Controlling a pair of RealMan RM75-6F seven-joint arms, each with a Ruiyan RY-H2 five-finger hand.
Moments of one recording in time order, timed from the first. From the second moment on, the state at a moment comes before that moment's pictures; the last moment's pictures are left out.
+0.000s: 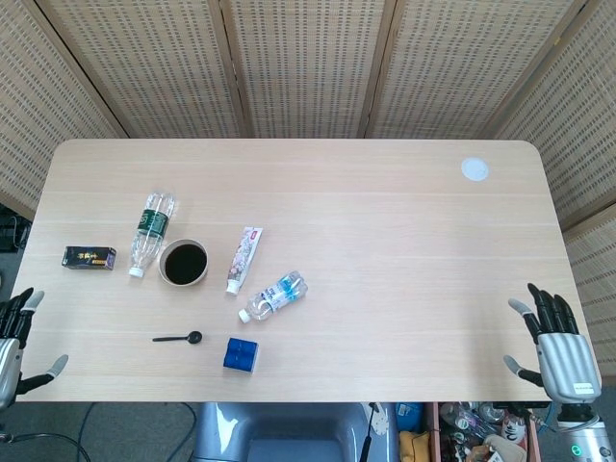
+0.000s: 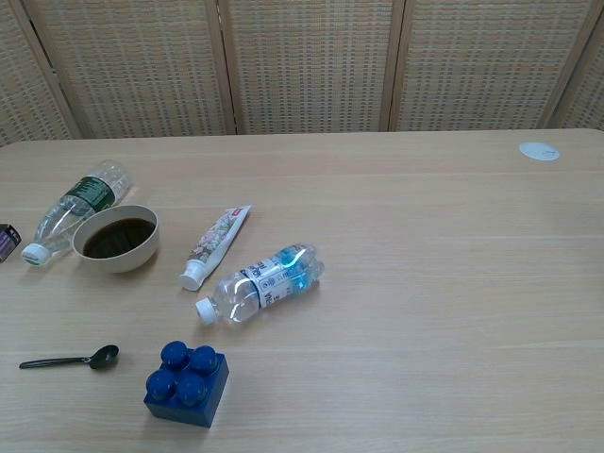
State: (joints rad) left arm 0.03 -1.13 0.01 -1.69 1.52 1.54 0.03; right arm 0.03 -1.21 0.03 -1.55 -1.56 1.54 -0.04
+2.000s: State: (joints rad) left arm -0.30 -1.45 -0.02 -1.50 1.30 1.03 0.38; right arm 0.02 -1.21 0.03 -1.54 -1.53 1.52 -0.05
